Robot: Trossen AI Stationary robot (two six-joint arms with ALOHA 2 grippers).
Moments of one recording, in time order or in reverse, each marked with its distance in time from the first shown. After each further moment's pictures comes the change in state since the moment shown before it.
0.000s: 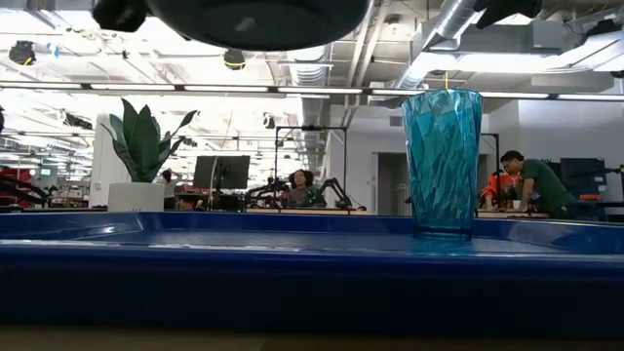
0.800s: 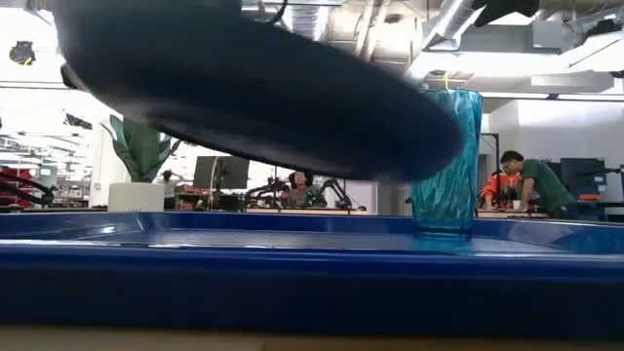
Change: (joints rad) left arm -0.248 0.392 -0.154 0.280 0.116 -0.250; right arm 0.000 0.000 0.000 0.014 -0.003 -0.023
